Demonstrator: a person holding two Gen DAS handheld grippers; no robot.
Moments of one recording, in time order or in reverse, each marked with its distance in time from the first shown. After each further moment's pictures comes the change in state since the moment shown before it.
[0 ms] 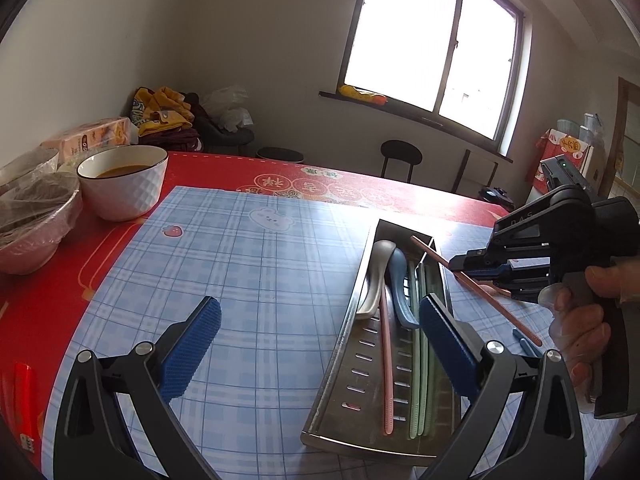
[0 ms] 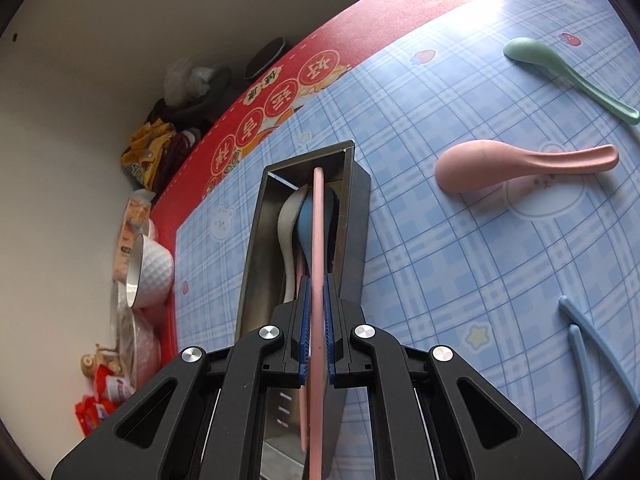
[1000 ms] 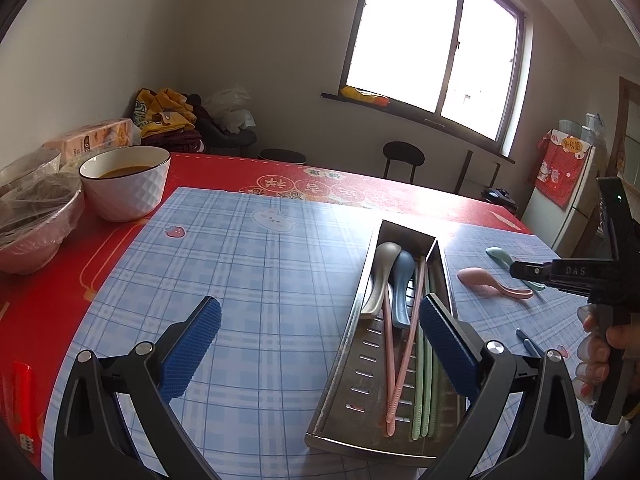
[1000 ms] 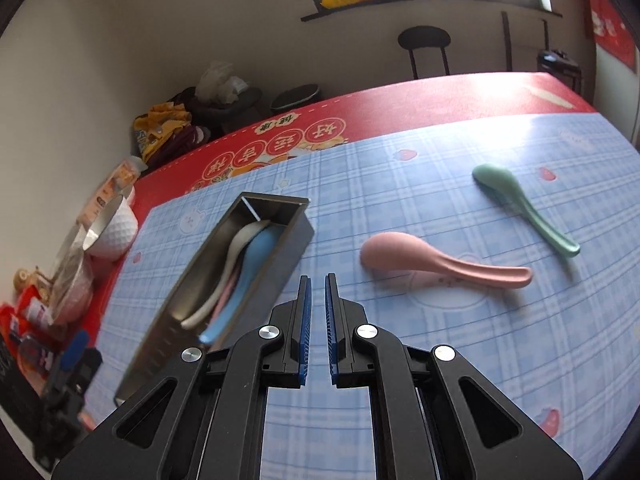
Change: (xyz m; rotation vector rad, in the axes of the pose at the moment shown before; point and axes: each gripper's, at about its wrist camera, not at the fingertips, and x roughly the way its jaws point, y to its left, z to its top) left arm 0.002 0.003 -0.001 -0.002 -0.010 0.015; right arm -0.062 -0.038 -0.008 -0.490 -0.235 -0.159
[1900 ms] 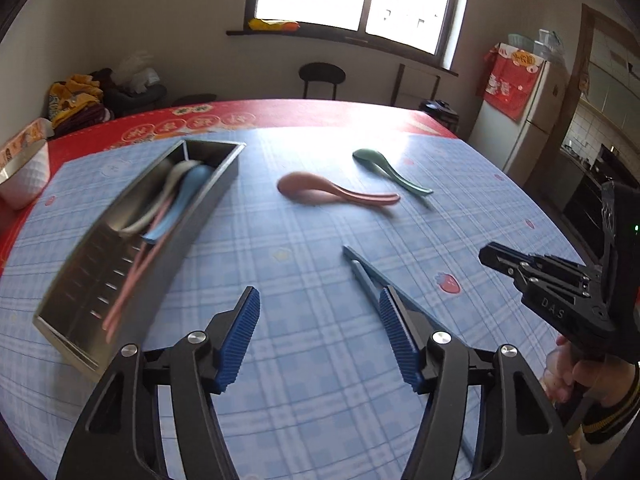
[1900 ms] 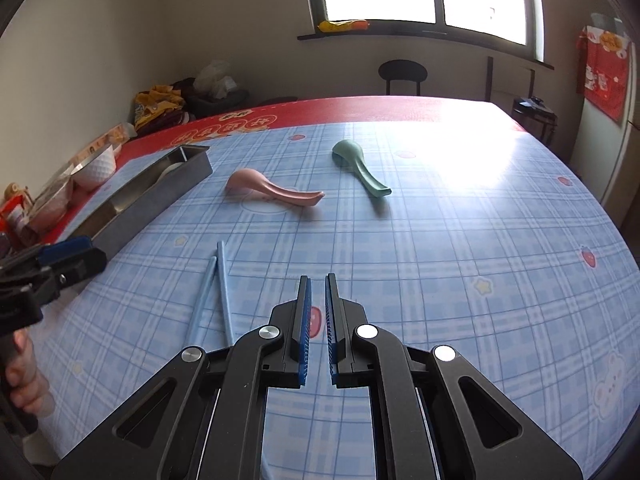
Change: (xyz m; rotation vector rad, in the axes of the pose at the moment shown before) left arm 0.011 -0.215 -0.051 0.163 0.304 -0.144; right arm -0.092 -0.133 -0.084 -0.140 -0.075 -0.058
